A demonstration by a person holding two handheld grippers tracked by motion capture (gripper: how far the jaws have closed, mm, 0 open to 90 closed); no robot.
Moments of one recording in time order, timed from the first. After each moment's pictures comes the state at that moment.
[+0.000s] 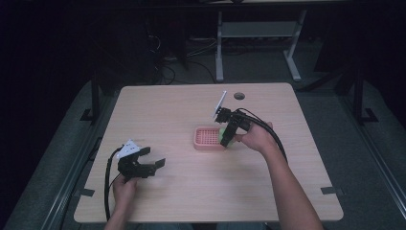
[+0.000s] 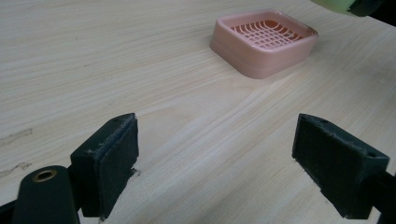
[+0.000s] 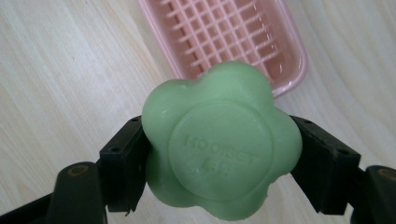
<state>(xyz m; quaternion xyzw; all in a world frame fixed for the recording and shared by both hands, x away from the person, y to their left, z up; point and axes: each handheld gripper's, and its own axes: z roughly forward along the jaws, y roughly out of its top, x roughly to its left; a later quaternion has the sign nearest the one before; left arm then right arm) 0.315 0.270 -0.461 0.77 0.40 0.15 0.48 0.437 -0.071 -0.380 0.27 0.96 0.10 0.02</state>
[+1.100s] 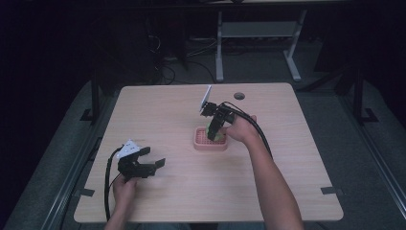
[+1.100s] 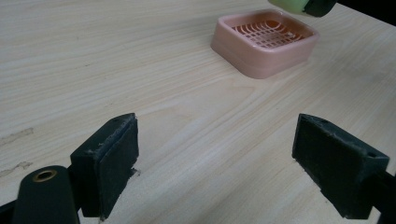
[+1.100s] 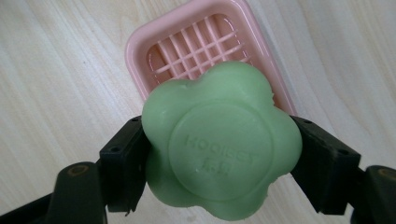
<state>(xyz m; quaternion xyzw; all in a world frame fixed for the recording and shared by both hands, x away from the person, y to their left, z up) 0.315 0.269 -0.462 0.77 0.40 0.15 0.48 0.470 -0.030 -0.386 0.27 0.96 0.09 0.00</state>
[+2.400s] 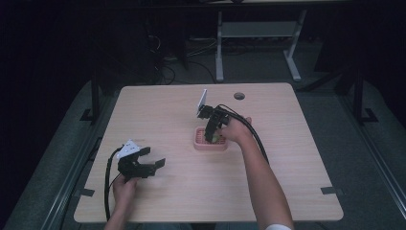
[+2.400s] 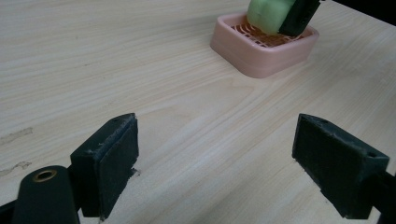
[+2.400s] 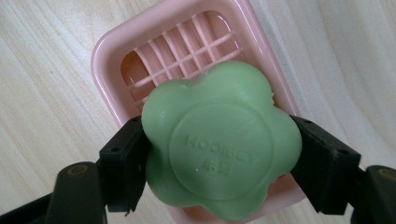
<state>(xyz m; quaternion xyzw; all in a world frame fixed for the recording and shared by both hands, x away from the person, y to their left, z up) 0.316 0.270 -0.462 0.77 0.40 0.15 0.48 0.484 -0.017 -0.412 0.28 0.96 0.07 -0.01</state>
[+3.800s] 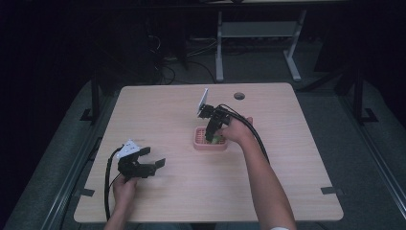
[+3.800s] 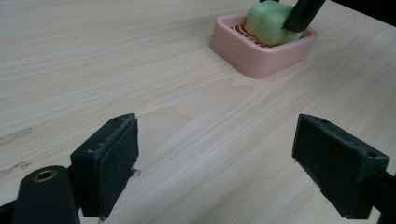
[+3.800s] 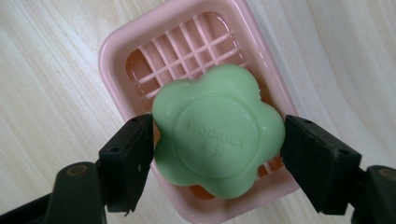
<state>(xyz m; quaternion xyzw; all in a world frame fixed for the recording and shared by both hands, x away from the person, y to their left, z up) 0.316 0.270 -0.462 0.77 0.40 0.15 0.48 0.480 -0.020 -0.406 0.28 0.96 0.08 0.00</state>
